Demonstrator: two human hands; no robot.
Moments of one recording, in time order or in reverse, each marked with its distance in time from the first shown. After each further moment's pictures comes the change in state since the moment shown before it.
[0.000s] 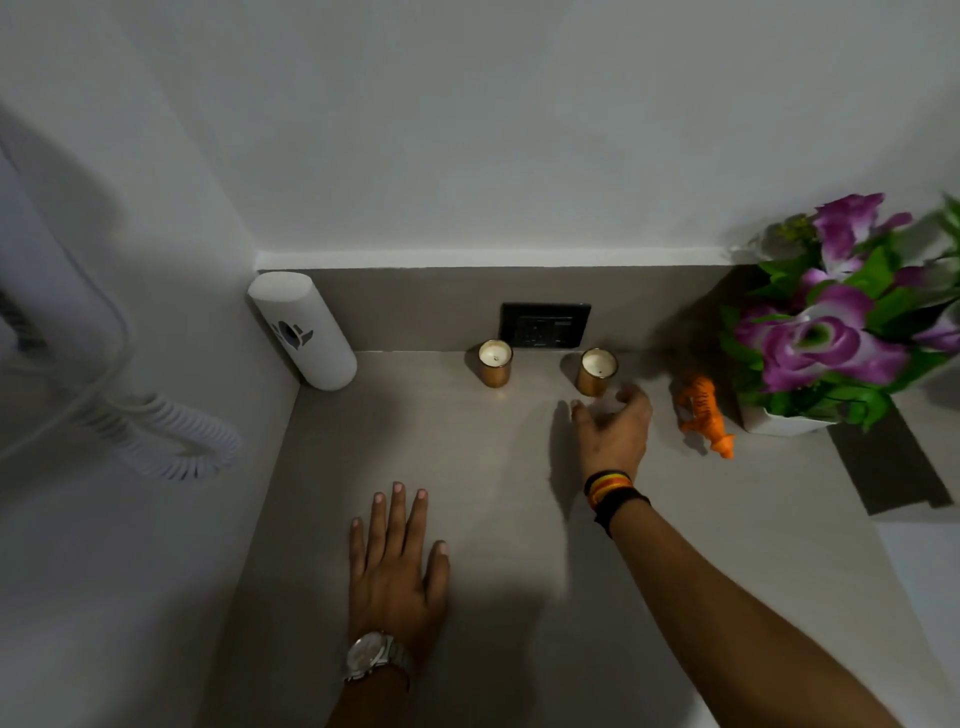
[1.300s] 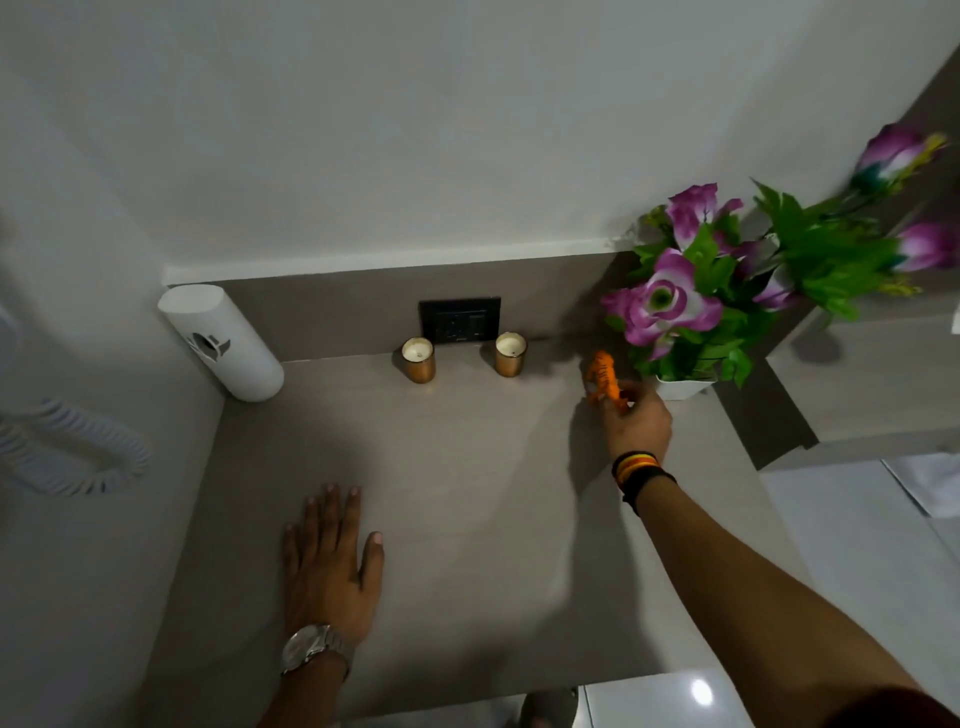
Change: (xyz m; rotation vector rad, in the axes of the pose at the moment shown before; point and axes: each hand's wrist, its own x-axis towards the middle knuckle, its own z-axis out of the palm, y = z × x) left_hand 0.000 -0.002 0.005 0.037 -0.021 0.002; right_hand 0.035 0.038 -0.121 -0.068 0.150 -0.003
